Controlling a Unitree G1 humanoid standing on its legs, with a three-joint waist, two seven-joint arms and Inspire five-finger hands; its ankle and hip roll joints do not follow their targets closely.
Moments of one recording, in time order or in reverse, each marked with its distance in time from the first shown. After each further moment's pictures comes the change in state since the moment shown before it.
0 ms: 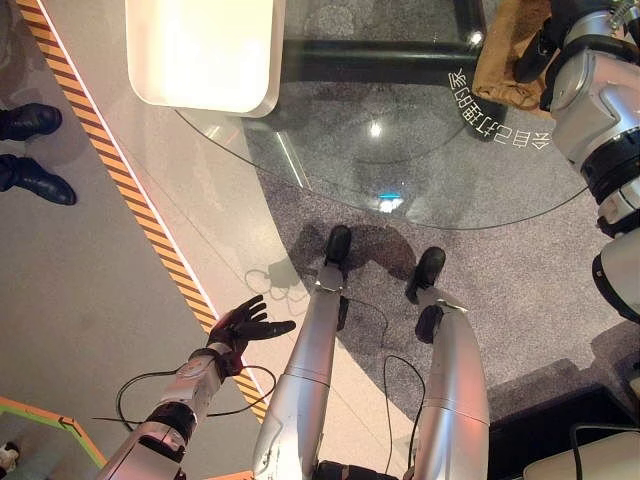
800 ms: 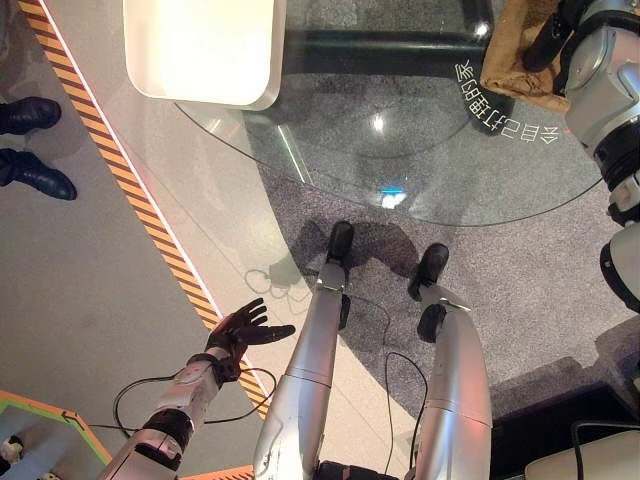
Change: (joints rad) left arm 0.032 0.012 0.000 -0.027 -0.011 -0.014 -0.022; right arm -0.050 -0.008 -0.001 0.030 -0.001 0.003 0.075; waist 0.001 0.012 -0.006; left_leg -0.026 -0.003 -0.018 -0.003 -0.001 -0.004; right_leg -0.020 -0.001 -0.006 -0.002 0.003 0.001
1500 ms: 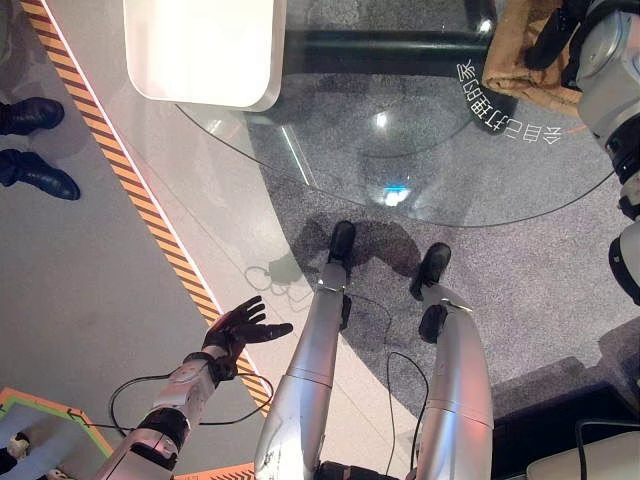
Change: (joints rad) left arm 0.000 0.015 0.000 -0.009 -0.002 0.000 -0.002; right arm -0.031 -0.013 -0.001 -0.004 -0.016 -0.021 0.086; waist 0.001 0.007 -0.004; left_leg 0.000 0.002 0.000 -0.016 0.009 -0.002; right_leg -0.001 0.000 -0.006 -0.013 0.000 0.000
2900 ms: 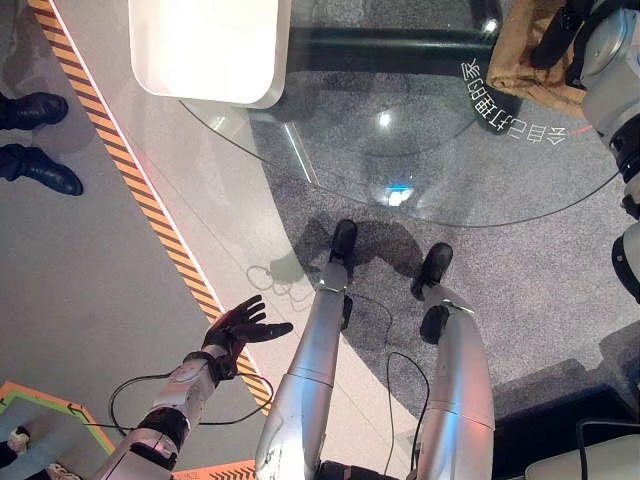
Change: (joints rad) left arm 0.000 0.002 0.000 -0.005 0.000 0.000 0.000; right arm 0.000 -0.007 0.000 0.002 -0.003 0.002 0.005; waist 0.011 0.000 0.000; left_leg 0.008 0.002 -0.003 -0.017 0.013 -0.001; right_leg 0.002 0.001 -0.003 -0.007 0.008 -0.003
